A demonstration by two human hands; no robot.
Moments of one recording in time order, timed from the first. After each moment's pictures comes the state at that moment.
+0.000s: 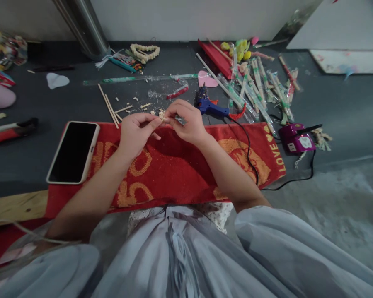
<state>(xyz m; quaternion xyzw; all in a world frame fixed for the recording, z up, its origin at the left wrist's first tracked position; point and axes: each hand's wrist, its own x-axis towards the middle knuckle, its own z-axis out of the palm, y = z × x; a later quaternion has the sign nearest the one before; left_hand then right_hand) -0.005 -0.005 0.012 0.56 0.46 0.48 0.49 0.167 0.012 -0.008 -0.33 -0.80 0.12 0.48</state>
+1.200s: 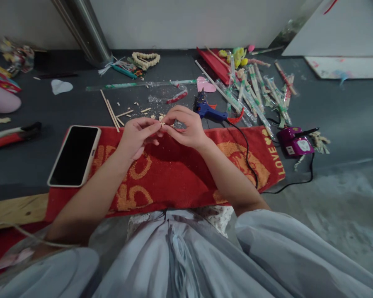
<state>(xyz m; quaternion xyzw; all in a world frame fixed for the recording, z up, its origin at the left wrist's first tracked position) -0.009 -0.004 0.024 0.48 0.48 0.41 0.61 0.165 0.003 0.003 -0.31 -0.80 0.13 0.49</state>
